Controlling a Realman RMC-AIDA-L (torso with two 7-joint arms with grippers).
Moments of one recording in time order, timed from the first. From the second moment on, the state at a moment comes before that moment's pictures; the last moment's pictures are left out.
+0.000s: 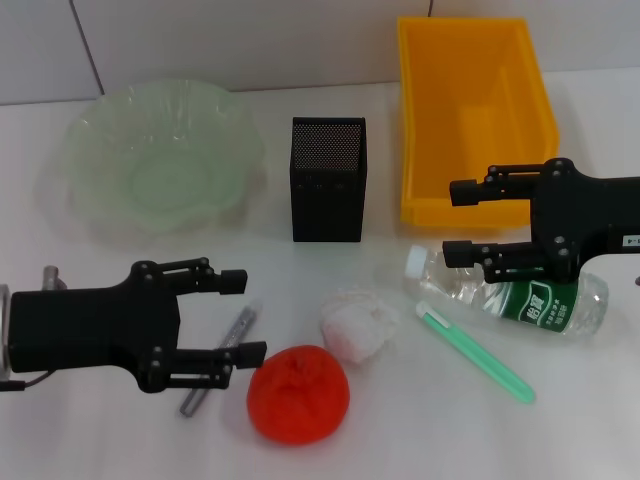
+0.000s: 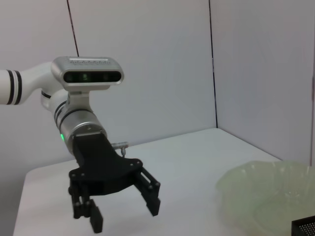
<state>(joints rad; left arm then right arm) -0.38 -2.07 1.04 0.90 1.78 1.72 -1.40 0.36 2.08 -0.81 -1.16 -1.84 -1.80 1.56</state>
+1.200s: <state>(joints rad) -0.43 -2.07 1.25 0.76 1.78 1.52 -1.37 0.36 2.08 -0.82 -1.16 -1.84 -1.80 1.57</state>
